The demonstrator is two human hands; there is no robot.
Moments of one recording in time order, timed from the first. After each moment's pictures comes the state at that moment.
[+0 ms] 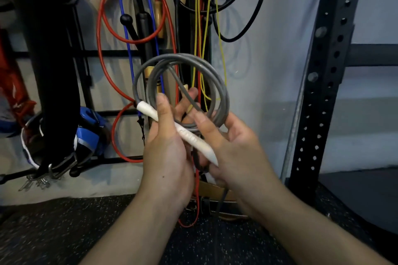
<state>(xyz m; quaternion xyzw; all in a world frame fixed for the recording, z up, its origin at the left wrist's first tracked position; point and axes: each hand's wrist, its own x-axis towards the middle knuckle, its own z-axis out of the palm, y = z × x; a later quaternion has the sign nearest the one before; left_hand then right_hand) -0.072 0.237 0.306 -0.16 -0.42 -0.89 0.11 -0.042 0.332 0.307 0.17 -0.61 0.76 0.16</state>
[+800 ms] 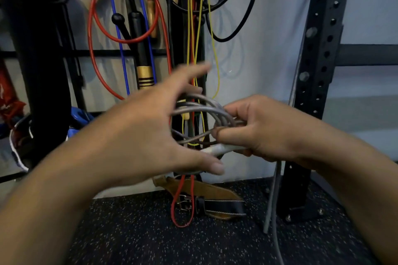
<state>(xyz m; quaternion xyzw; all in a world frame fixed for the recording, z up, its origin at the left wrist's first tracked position) -0.055 0.180 0.376 -0.34 -0.87 -0.30 0.19 -0.029 0.393 0.366 0.19 -0.91 0.37 0.10</state>
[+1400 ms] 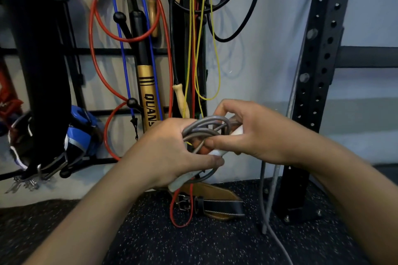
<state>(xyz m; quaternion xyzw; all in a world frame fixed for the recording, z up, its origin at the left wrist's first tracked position) -0.069 0.199 0.328 -0.29 -0.88 -0.36 0.12 -0.044 0.400 0.353 0.23 -0.91 0.32 0.12</state>
